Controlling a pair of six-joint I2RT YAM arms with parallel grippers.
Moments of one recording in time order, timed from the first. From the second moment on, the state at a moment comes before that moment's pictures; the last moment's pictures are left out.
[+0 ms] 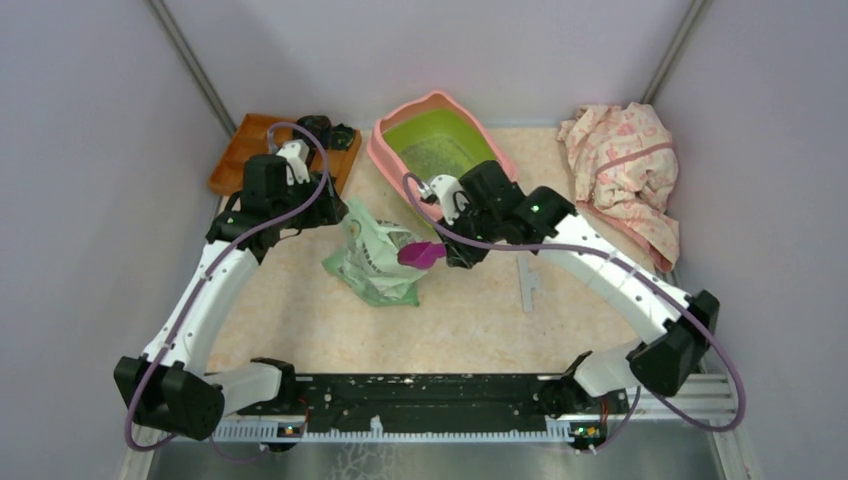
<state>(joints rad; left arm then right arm) -0.24 1.17 1.13 -0.57 0.10 -0.29 0.76 1.34 1.41 -0.96 -0.24 -0.13</state>
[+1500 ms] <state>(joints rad) -0.24 1.16 1.07 -0.57 0.05 -0.29 0.97 1.97 1.65 -0.78 -0.15 -0.11</state>
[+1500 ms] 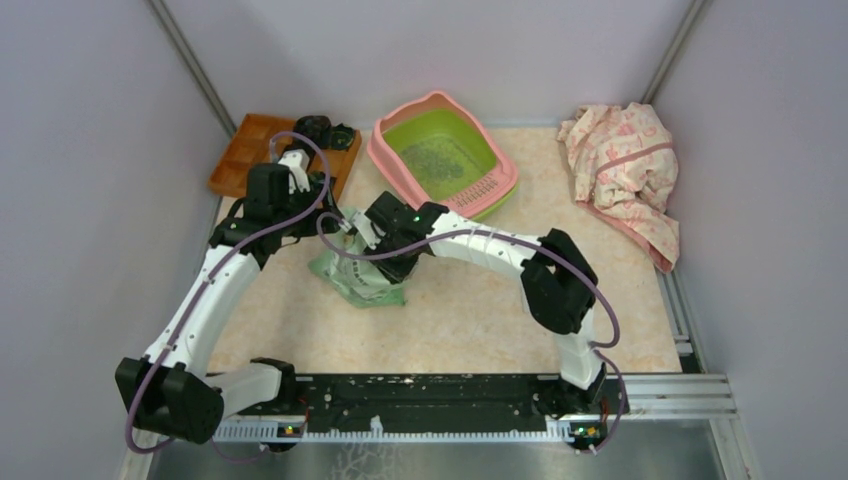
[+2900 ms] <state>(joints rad) -0.24 1.18 1.07 -0.56 0.05 -0.28 1.03 1.07 0.78 -0.16 0.05 -0.12</state>
